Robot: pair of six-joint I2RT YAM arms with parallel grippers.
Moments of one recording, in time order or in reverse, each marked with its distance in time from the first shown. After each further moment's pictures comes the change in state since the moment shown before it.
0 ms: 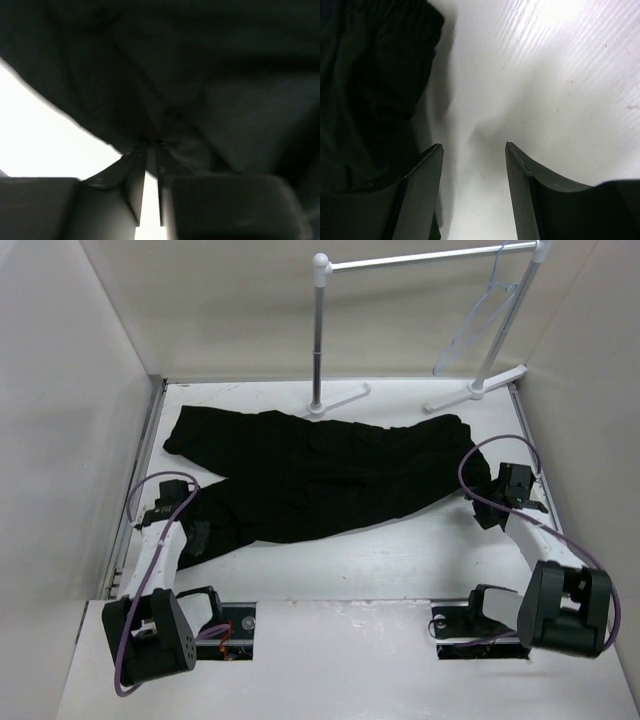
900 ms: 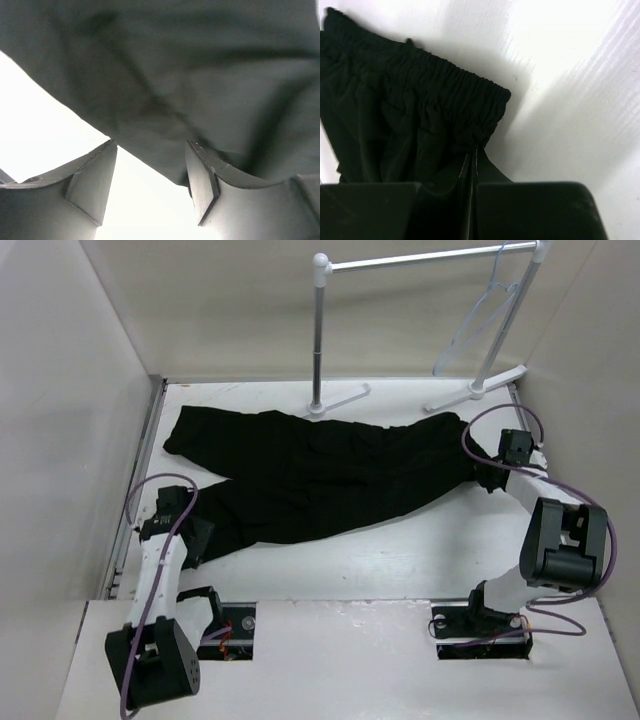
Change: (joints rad) left arm -0.003 -0.151 0.006 -0.047 0.000 0.041; right arm -0.022 0.395 0.288 0.121 0.043 0.026
